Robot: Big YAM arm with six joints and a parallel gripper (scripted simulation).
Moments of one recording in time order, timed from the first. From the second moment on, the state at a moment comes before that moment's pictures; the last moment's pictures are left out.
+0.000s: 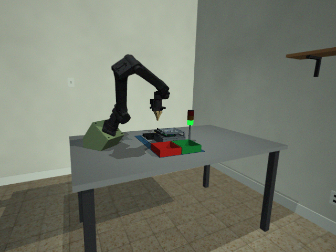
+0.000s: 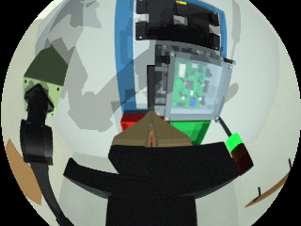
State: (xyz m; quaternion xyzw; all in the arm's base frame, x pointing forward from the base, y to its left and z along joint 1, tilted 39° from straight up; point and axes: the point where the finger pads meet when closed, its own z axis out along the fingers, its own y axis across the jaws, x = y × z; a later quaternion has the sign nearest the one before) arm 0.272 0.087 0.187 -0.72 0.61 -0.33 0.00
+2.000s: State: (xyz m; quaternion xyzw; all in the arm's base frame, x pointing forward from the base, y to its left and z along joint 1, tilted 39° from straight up) arm 0.270 0.150 0.174 -0.72 0.61 -0.33 0.00
